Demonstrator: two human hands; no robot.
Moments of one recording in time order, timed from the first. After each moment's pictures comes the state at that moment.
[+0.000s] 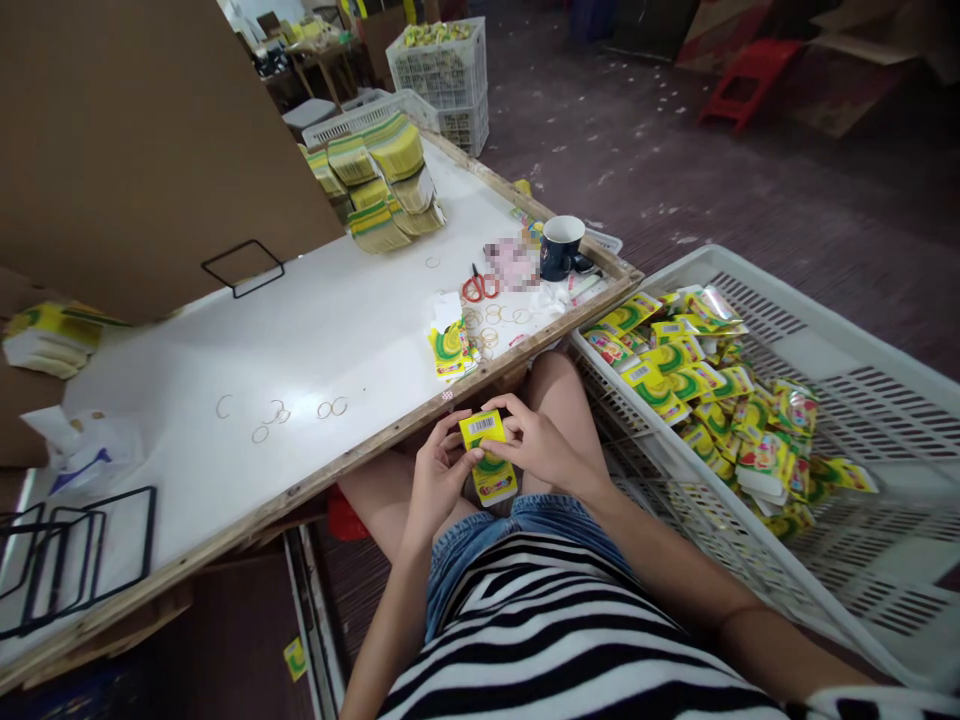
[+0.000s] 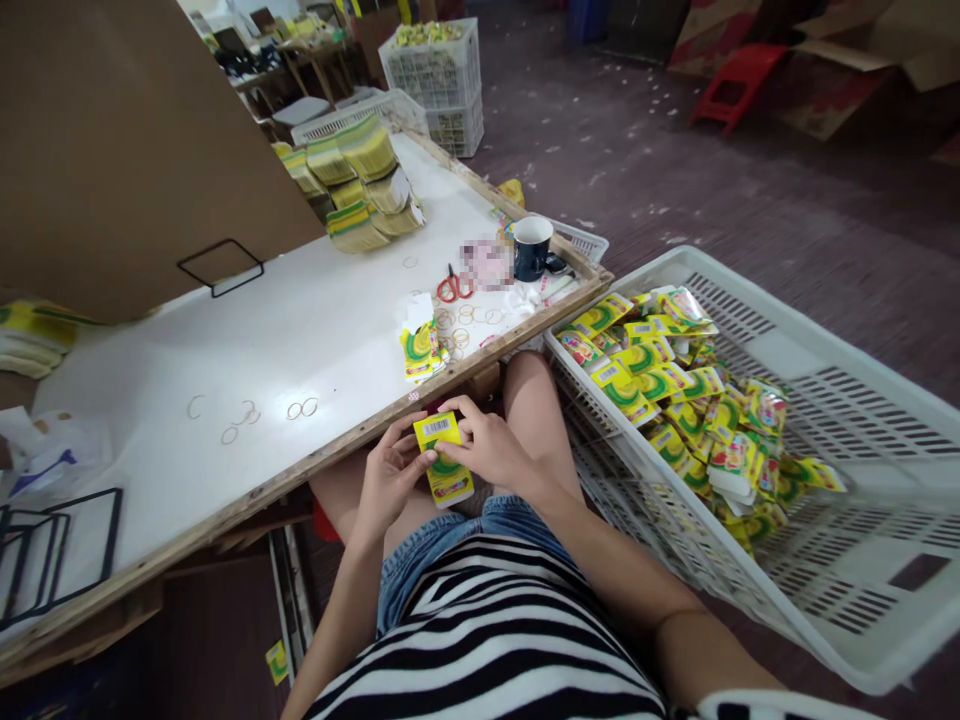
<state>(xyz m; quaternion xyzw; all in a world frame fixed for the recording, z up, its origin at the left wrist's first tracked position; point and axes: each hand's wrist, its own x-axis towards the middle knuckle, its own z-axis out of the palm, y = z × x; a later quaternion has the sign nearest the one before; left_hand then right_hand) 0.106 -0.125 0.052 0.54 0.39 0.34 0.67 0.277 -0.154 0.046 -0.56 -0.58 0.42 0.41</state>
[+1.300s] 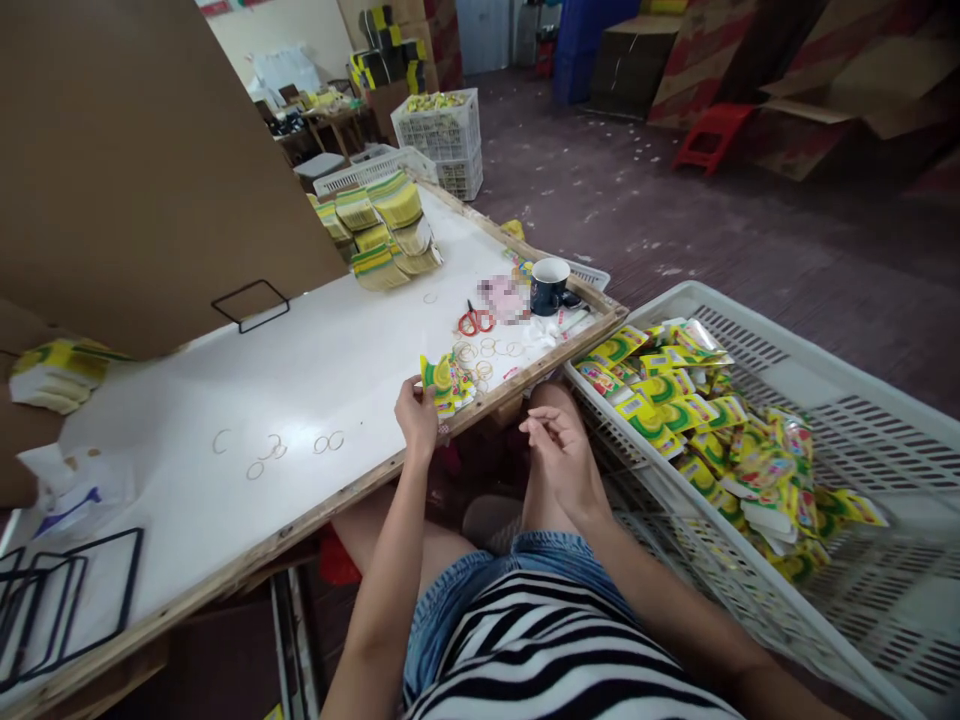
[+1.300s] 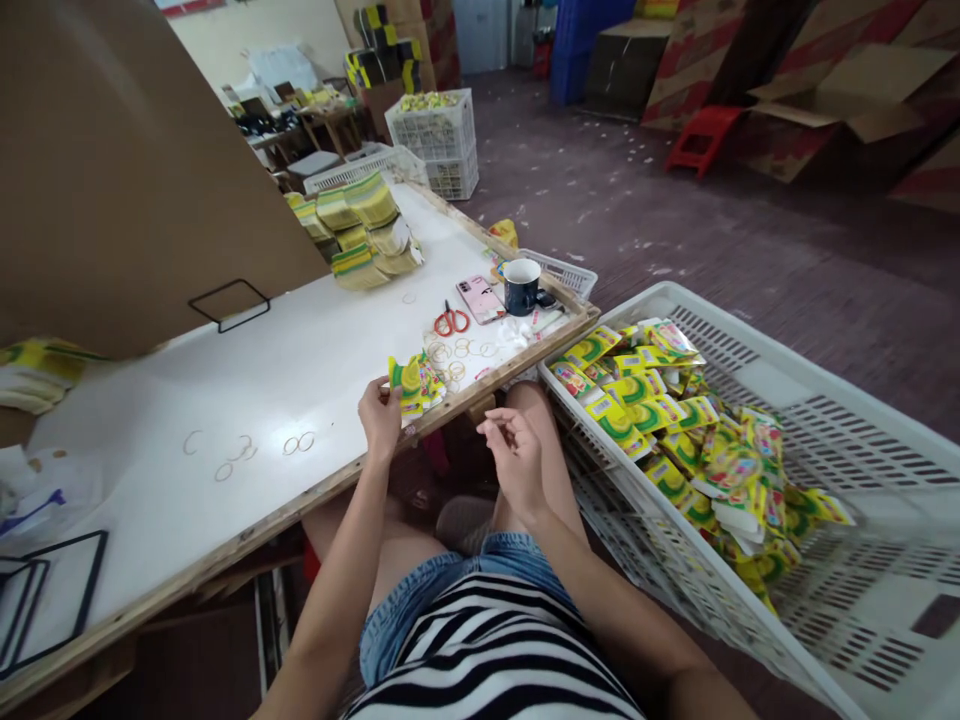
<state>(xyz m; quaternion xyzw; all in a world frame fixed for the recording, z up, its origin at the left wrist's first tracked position) 0.141 0.003 0.030 0.63 0.64 0.35 0.27 0.285 -0.147 0.024 -0.58 -0.32 0.32 0.67</state>
